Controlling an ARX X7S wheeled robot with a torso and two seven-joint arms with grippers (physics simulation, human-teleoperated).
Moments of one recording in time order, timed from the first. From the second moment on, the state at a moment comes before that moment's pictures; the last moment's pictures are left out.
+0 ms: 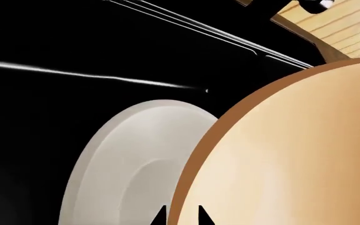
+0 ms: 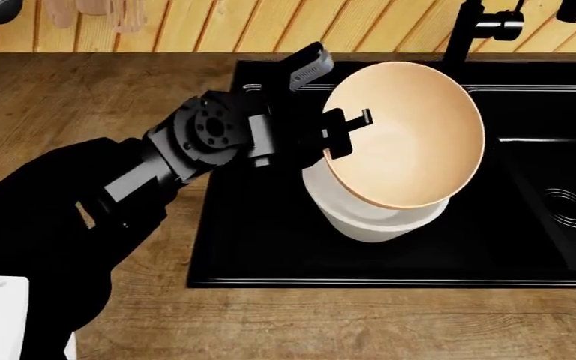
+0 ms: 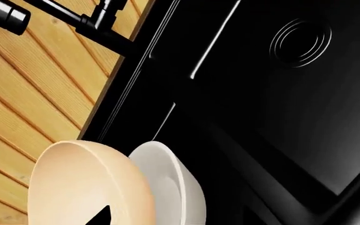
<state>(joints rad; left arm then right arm) -1.63 0.00 1.63 -0.99 -2.34 -0.48 -0.21 0.40 0.81 0.51 -0.43 2.34 0.53 1.42</state>
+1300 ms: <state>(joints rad) -1.79 -0.14 1.58 -0.89 -2.42 -0.49 -0.22 0.39 0.83 0.50 -0.43 2.32 0.53 1.32</state>
